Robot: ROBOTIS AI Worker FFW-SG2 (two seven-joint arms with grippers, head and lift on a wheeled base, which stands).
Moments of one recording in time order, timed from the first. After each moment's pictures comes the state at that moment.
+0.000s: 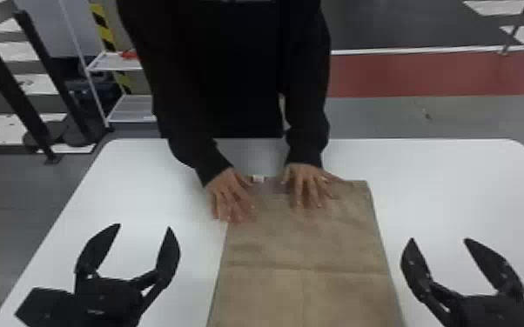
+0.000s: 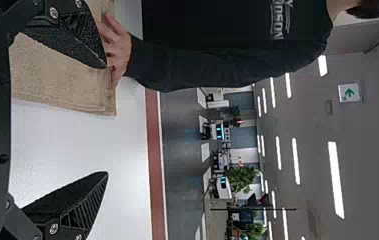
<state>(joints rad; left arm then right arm) 0.59 0.00 0.15 -1.98 0.08 -0.20 -0.18 0.63 0.00 -0.03 -2.08 -0.09 -0.03 0.13</state>
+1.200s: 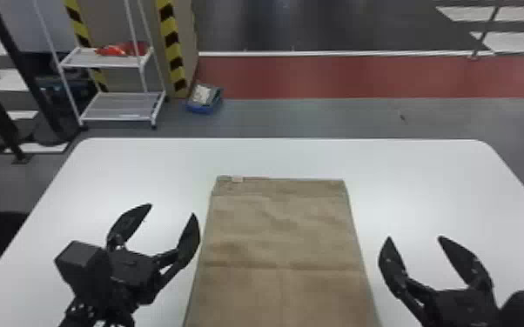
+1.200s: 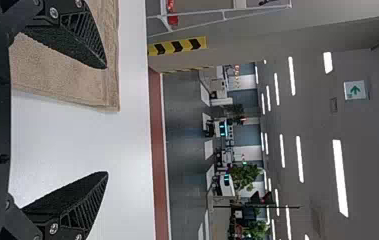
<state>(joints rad) 0.46 0.00 0.06 -1.99 -0.01 0.02 -0.28 0.63 0.00 -0.04 -2.09 -0.09 0.00 0.13</state>
